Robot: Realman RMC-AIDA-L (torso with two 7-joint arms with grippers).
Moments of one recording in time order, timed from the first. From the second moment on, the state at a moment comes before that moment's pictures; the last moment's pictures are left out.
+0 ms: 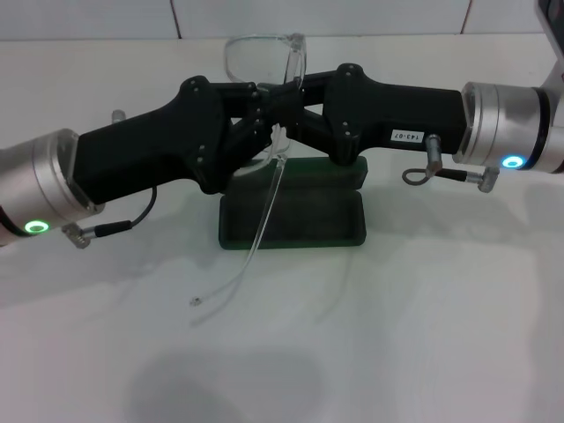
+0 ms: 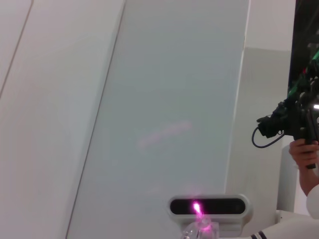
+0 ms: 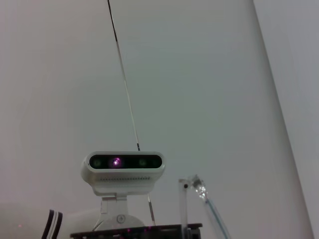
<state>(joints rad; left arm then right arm) -0.50 -2.09 1.01 0.56 1.34 1.79 -1.26 0.82 2.03 -1.36 -0.31 -1.10 -1.52 1.16</state>
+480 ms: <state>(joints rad) -0.50 -2.09 1.00 0.56 1.34 1.77 -1.25 0.83 2.03 -1.36 -0.31 -1.10 -1.51 1.13</state>
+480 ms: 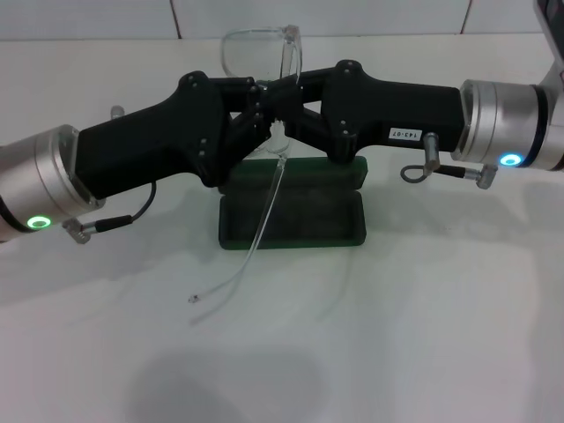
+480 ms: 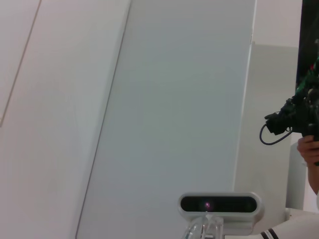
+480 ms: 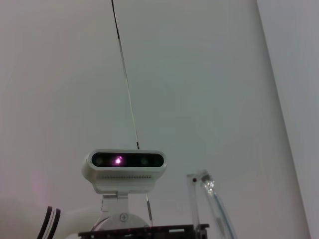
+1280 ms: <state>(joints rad) -0.50 -2.08 1.01 0.56 1.34 1.80 -1.25 0.81 2.03 -1.35 -0.31 -1.09 -1.49 1.12</state>
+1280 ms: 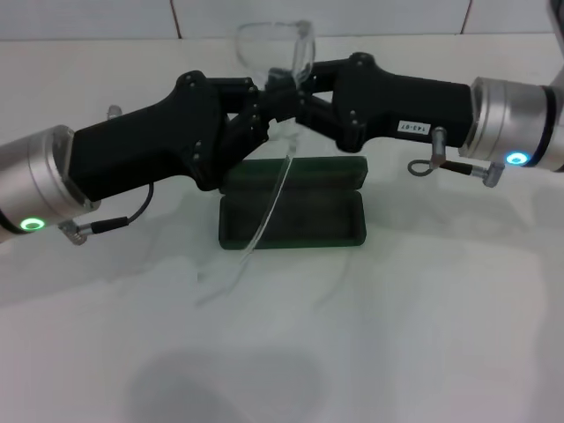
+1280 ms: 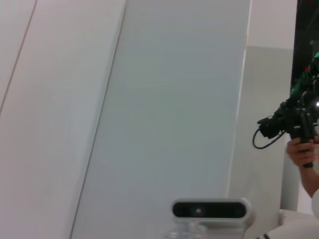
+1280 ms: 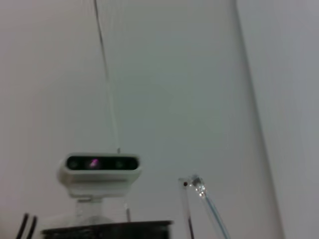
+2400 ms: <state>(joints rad) -0.42 -2.02 0.98 0.57 1.39 1.93 -1.28 0.57 2.03 -1.06 -0.38 -0.89 -1.88 1.11</state>
